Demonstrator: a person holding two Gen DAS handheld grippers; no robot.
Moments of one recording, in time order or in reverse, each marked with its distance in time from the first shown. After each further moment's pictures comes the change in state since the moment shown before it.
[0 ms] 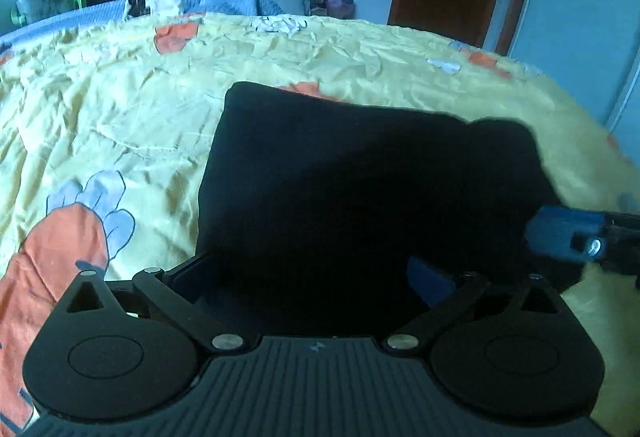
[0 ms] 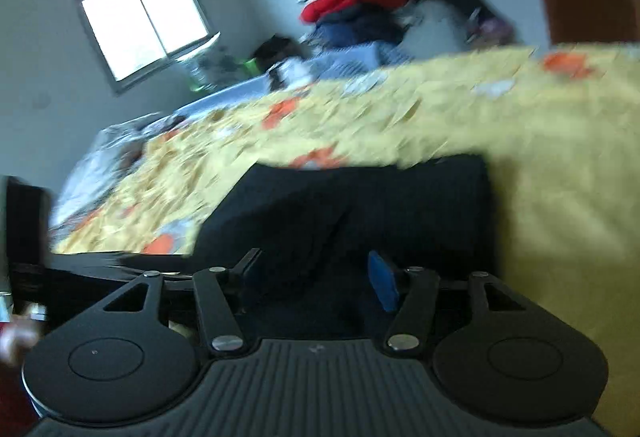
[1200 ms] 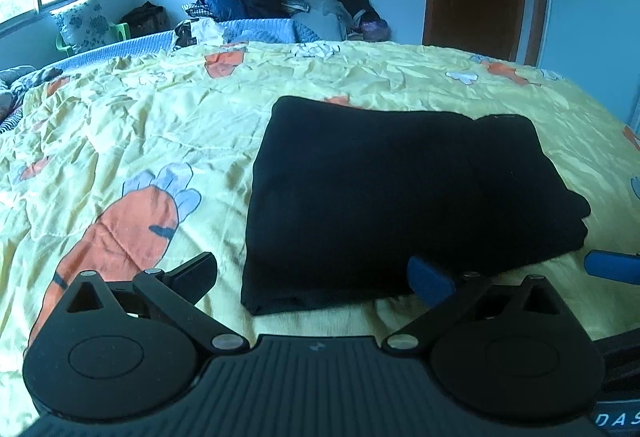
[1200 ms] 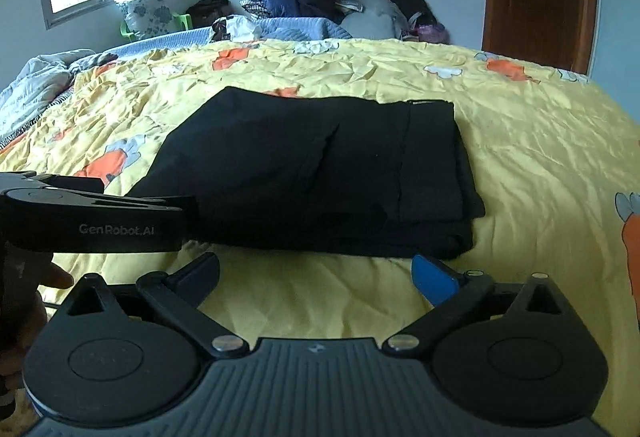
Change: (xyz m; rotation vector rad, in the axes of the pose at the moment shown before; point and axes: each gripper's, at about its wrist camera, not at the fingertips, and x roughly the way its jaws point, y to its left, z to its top) left arm -0.058 -0.020 -0.032 0.007 -0.063 0.147; right arm -0.005 0.077 -0.052 -0.129 0.062 -0.343
